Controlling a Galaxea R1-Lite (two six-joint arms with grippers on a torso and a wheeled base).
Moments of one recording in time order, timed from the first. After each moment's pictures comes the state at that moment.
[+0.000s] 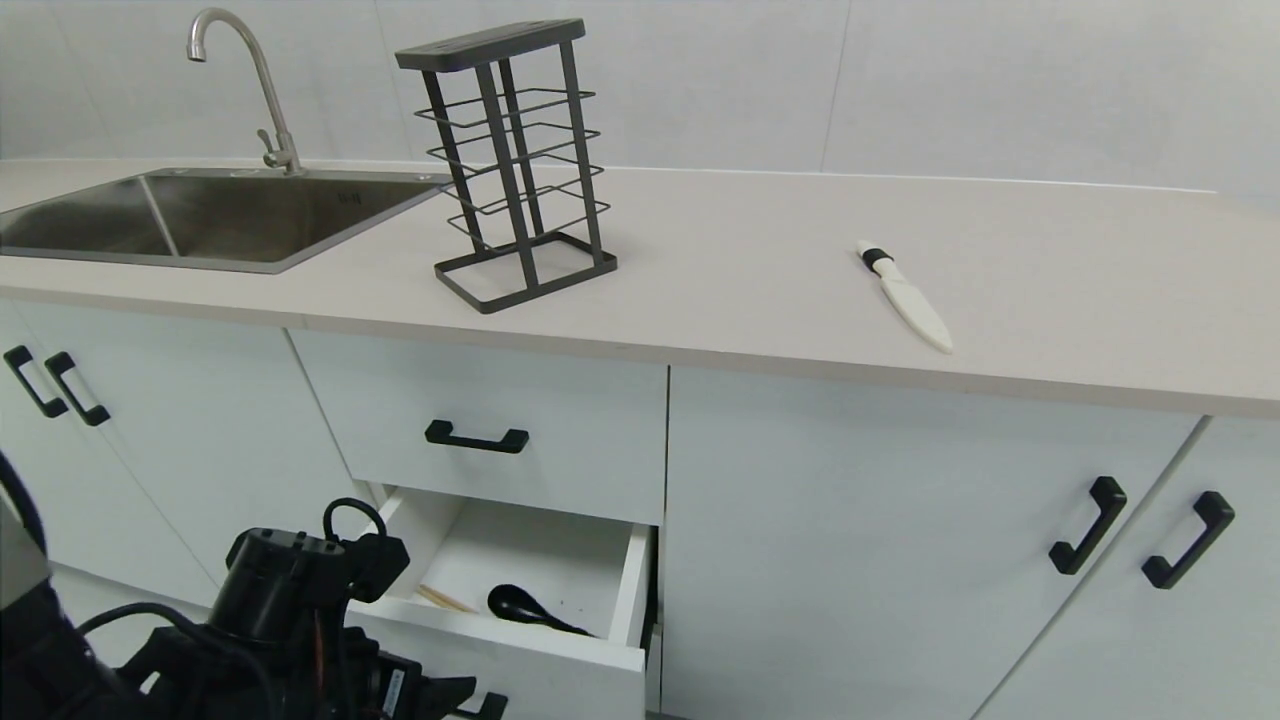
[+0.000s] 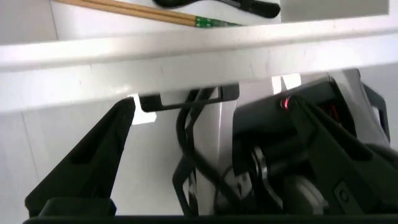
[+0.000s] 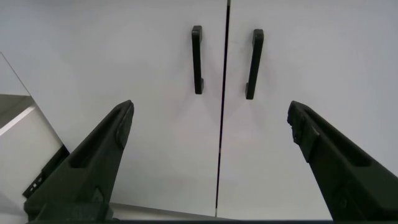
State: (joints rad) left arm -0.35 1.83 -0.18 -0.74 -0.12 -0.12; right arm 0.00 0.00 0.00 0.01 -0.02 0.02
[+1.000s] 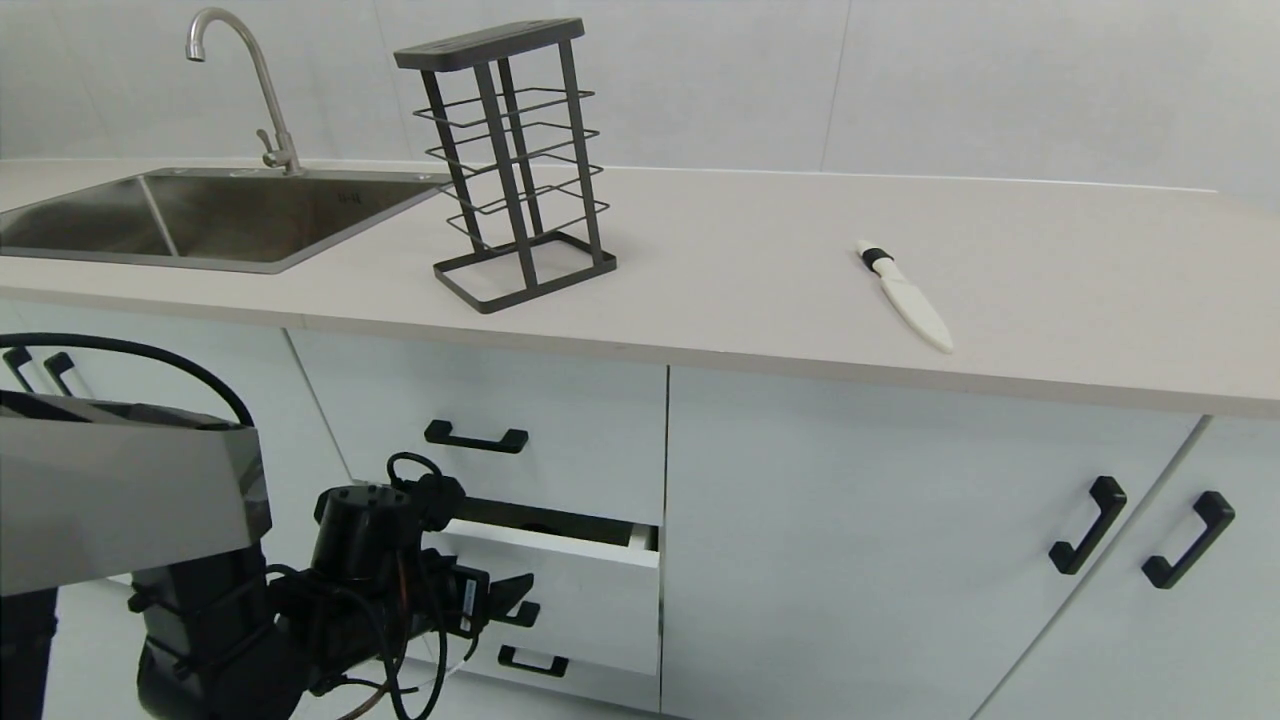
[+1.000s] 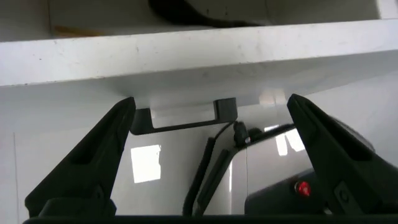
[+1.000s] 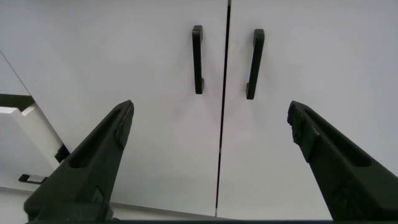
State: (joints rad) left arm -0.34 2.16 -0.34 -1.15 -0.11 -0.11; right arm 0.00 0.00 0.00 0.01 -0.02 0.02
